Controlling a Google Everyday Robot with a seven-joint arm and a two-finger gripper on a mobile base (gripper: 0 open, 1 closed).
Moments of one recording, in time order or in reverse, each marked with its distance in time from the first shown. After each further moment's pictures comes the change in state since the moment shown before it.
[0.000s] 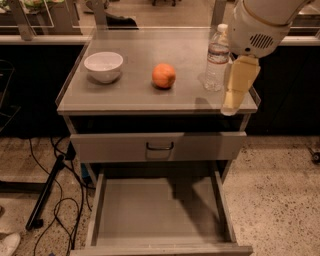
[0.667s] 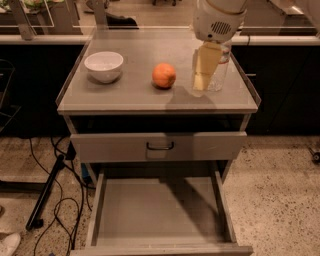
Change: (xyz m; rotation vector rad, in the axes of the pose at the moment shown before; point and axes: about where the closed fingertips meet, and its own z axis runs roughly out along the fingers) arm -0.056 -0.050 0.029 0.005 -0.041 -0.081
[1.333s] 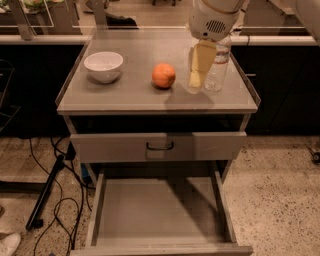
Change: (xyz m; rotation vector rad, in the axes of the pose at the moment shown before) arm -0.007 -0.012 0.008 0.002 -0.017 0.000
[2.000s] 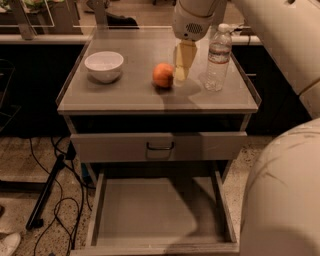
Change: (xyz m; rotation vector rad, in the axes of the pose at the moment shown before) arm -0.020 -0.054 0.054 -0.023 -0.012 -0.040
